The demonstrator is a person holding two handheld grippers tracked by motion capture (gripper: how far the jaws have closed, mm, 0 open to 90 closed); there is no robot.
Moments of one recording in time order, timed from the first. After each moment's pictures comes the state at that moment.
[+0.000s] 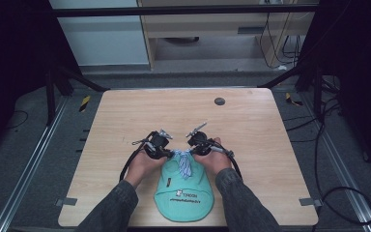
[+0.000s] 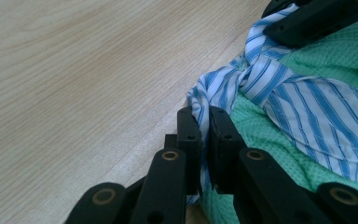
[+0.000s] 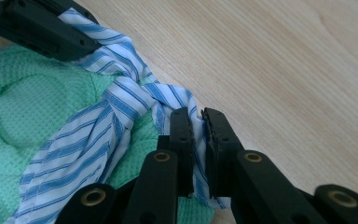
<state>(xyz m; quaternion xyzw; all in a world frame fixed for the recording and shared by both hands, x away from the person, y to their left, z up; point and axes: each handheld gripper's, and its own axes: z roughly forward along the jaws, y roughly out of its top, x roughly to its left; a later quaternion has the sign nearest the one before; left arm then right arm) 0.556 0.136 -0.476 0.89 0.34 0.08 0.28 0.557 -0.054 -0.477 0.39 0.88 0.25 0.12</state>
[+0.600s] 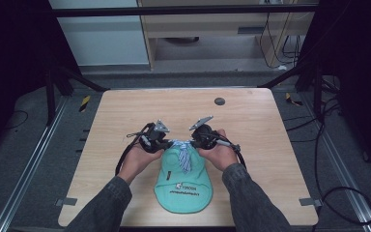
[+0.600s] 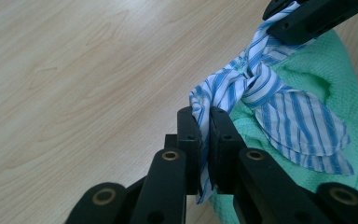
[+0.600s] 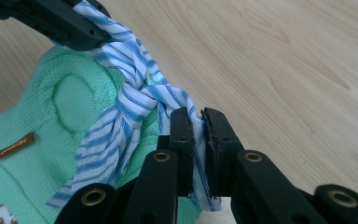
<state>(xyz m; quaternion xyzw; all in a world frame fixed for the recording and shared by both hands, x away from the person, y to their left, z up) 0.553 0.142 -0.433 0.89 0.30 0.14 0.32 0.553 -0.068 -0.435 0.34 0.88 0.31 0.15</state>
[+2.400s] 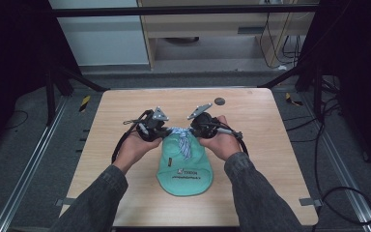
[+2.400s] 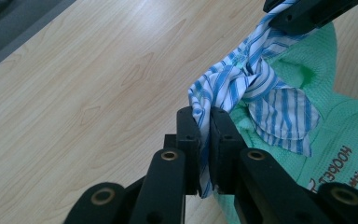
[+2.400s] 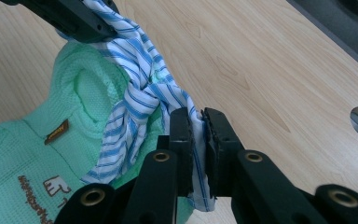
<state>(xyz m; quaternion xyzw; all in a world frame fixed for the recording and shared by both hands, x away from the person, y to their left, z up) 0.563 0.141 -0.389 0.89 0.27 0.18 0.32 0.560 -0.067 -0.388 0.30 0.88 0.31 0.20</state>
